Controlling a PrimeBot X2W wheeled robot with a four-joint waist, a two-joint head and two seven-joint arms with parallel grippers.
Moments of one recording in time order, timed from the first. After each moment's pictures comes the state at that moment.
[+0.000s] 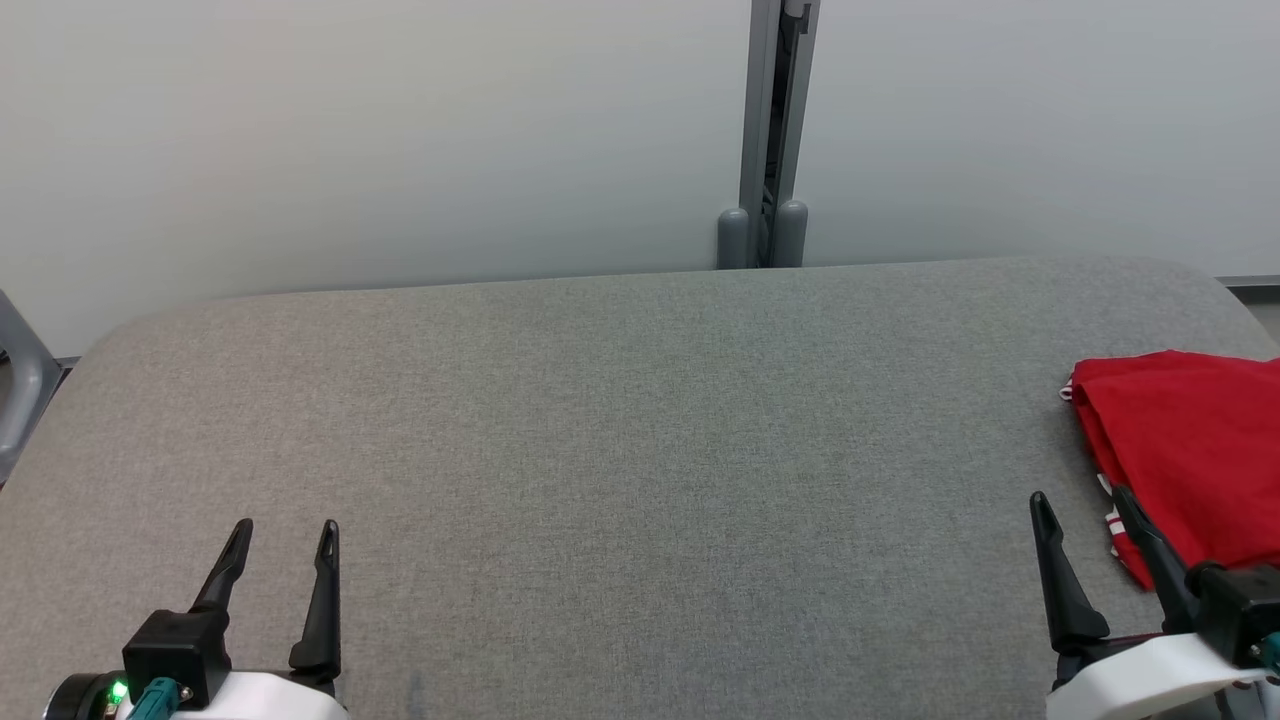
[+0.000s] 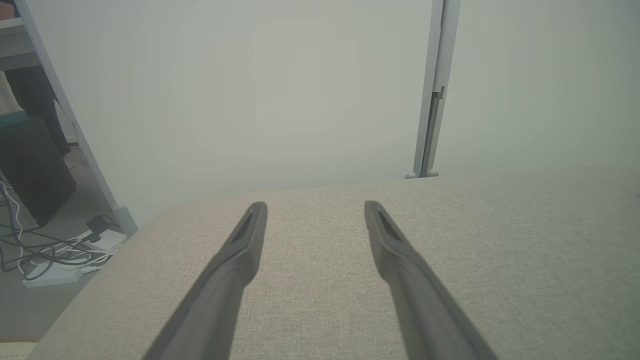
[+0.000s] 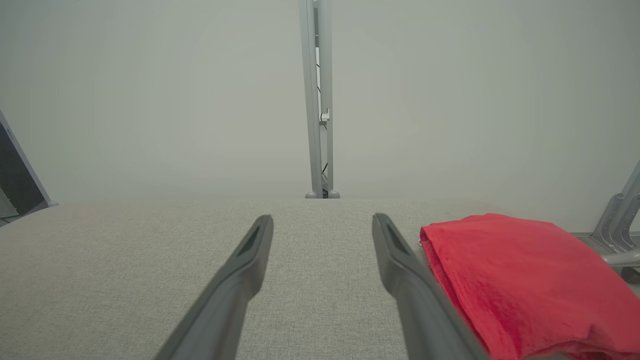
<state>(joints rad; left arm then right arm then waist) 0.08 0.27 -0.15 0.06 -0.30 0.13 -0.14 0.07 -0.05 -0.05 -0.02 0.14 0.13 -0.03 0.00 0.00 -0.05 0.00</state>
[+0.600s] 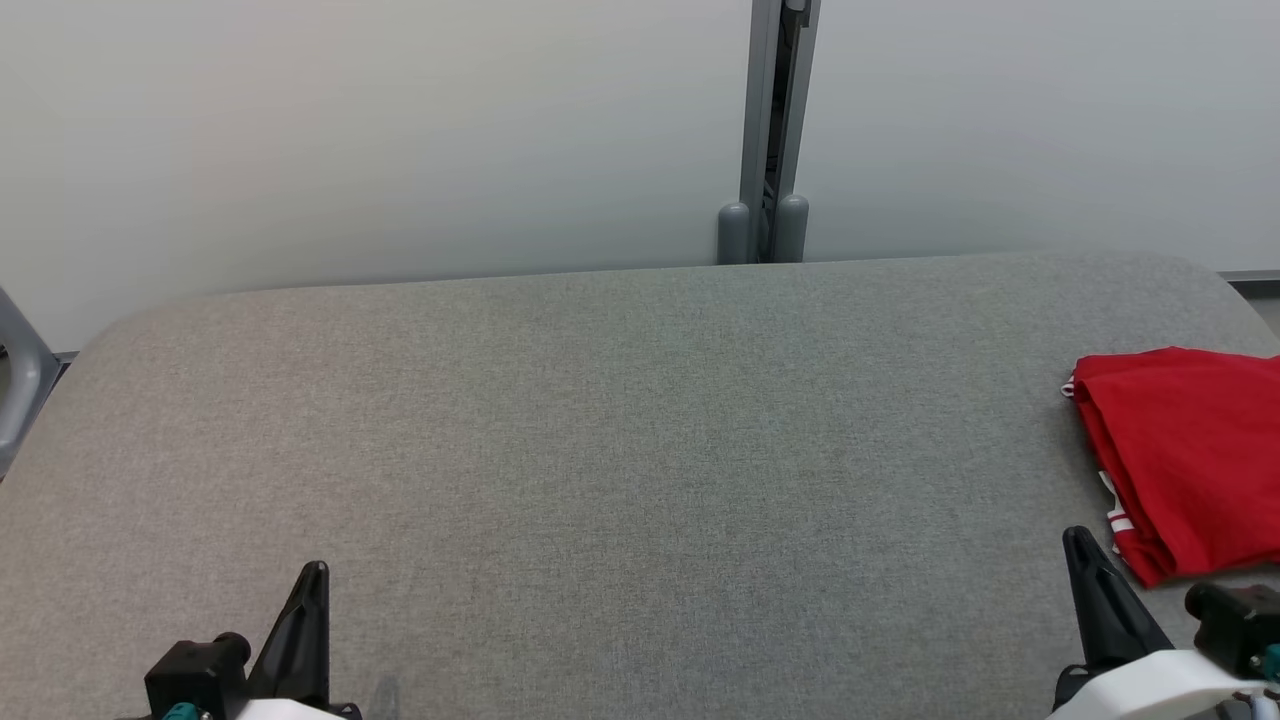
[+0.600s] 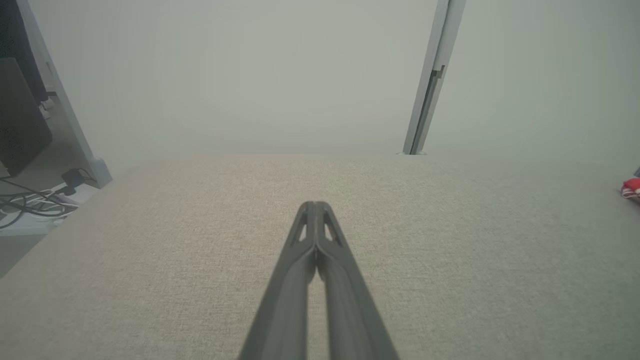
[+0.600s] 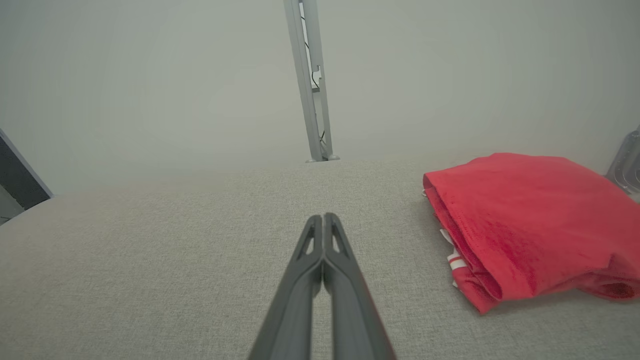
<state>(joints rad) 0.11 0.23 -0.17 0.10 -0.37 0.13 -0.14 0.09 -0.04 -0.06 0.05 0.21 0.13 0.00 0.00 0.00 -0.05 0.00</state>
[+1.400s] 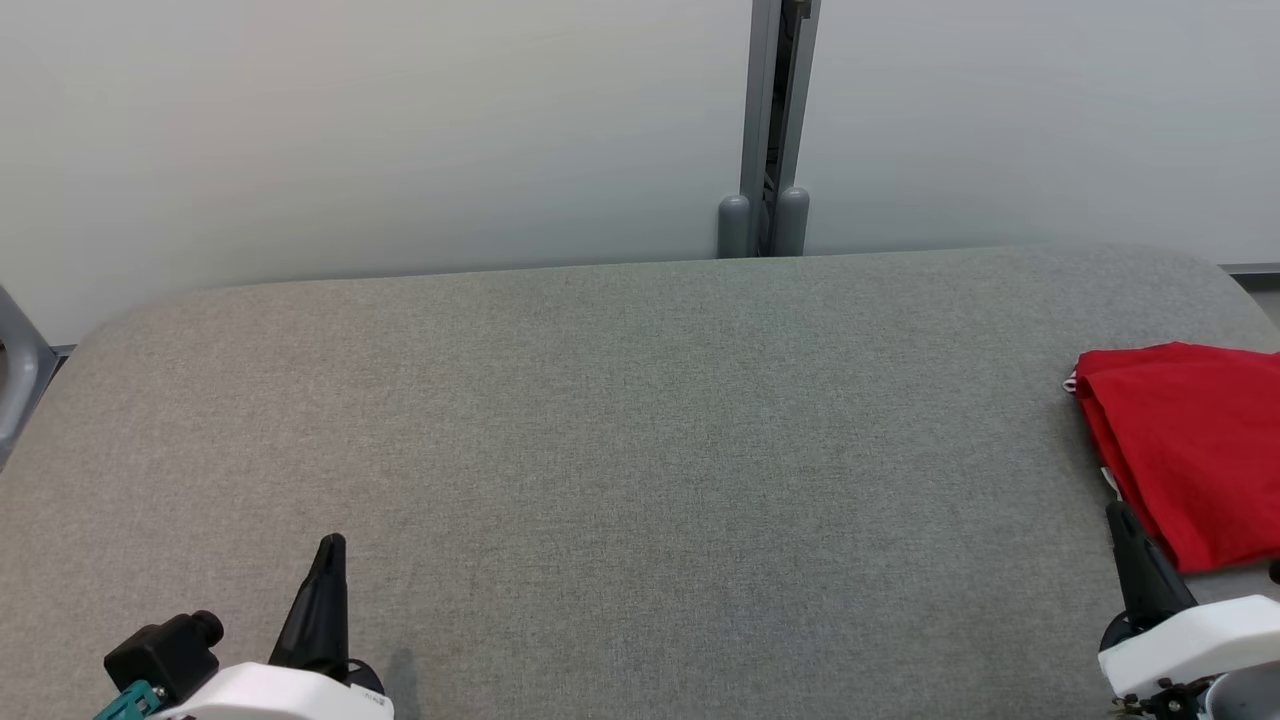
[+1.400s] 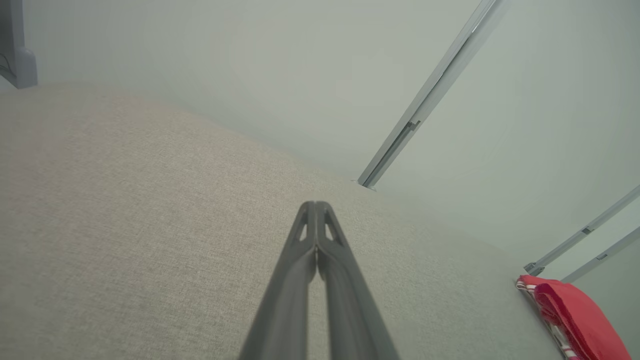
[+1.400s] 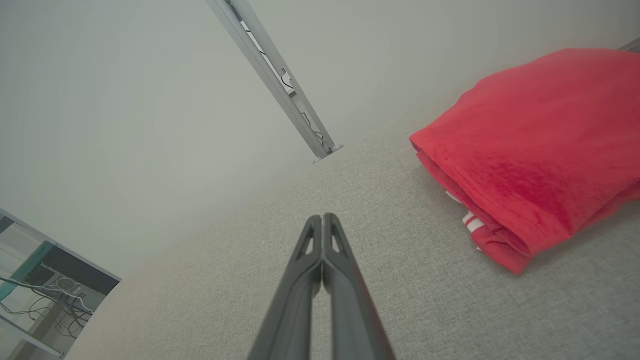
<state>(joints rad) 0.05 0.18 -0.17 0.16 -0.75 0.05 -0.15 -0.01 -0.04 -0.17 0.15 0.60 0.13 0.12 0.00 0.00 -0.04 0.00</state>
